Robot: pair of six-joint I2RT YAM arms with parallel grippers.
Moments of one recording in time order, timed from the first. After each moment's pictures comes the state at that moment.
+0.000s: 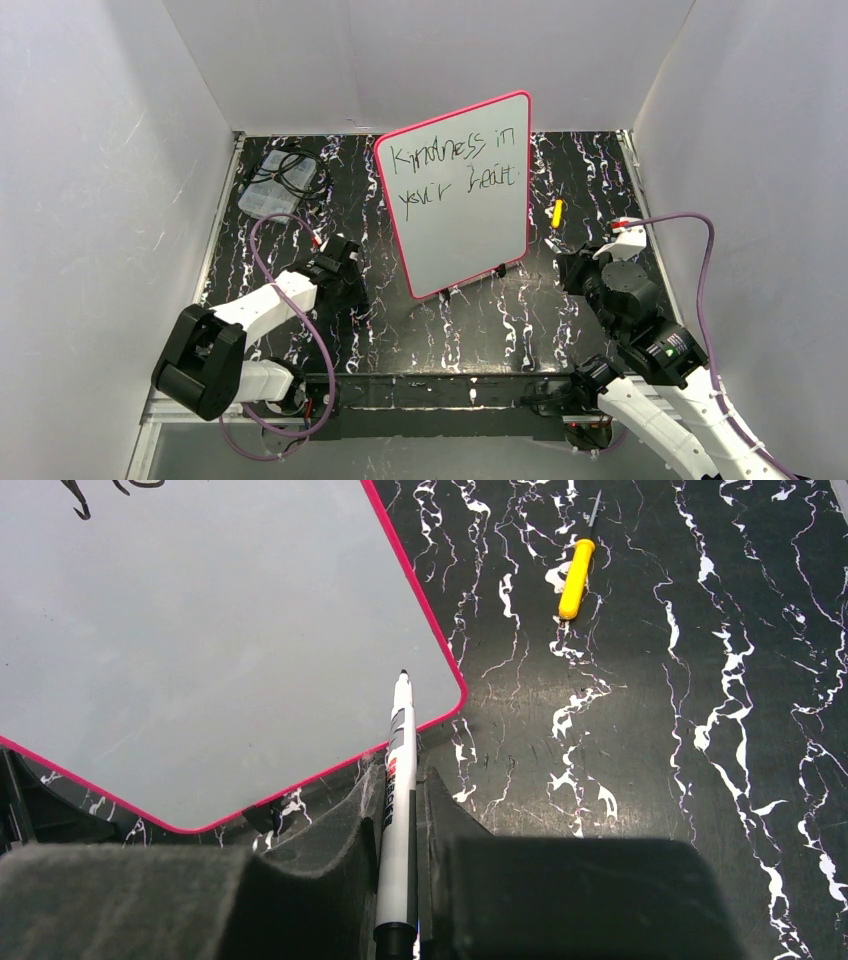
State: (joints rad) left arm -0.48 1.29 0.60 -0.44 -0.07 -0.76; right arm 0.63 0.43 0.72 -0.62 0.44 0.44
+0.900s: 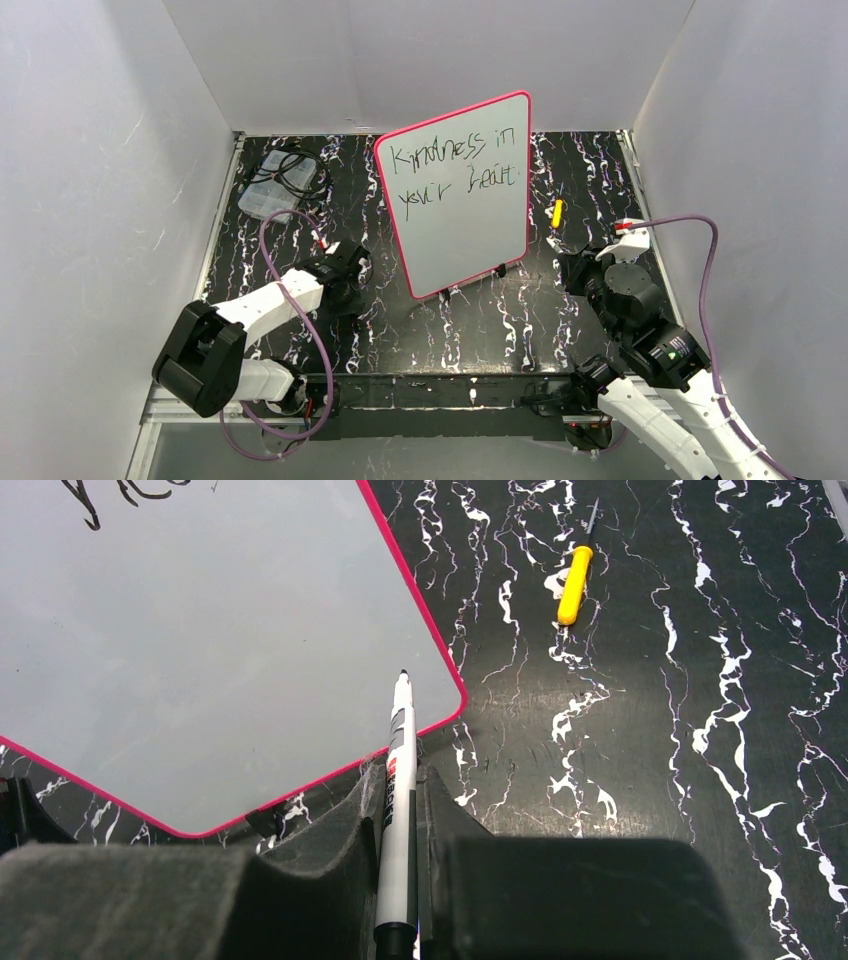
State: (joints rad) left arm -0.56 1.31 0.65 -0.60 -0.19 -0.71; right arm 0.63 0.41 0.72 -0.62 0.44 0.44
